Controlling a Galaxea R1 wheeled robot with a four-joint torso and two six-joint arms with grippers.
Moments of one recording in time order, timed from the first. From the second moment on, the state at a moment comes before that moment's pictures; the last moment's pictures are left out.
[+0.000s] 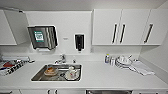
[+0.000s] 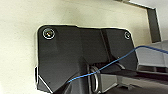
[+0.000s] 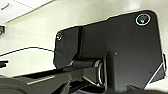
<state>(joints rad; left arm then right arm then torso) 1.51 2.71 -2.26 0.02 -0.09 -0.03 -1.51 2.64 -2.08 0.25 0.01 -0.23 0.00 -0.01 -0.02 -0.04</state>
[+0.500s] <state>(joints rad) 1.52 2.67 -2.22 0.02 -0.08 -0.03 -1.52 2.60 -2.03 0.25 0.01 -0.23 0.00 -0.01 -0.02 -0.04</state>
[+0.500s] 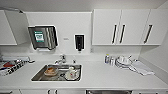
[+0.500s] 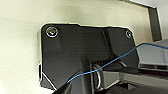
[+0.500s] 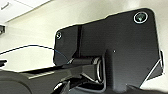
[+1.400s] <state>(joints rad) 1.47 2.18 -1.72 0.01 -0.24 -0.05 -1.44 2.25 -1.49 0.25 0.01 -0.22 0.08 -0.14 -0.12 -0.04</state>
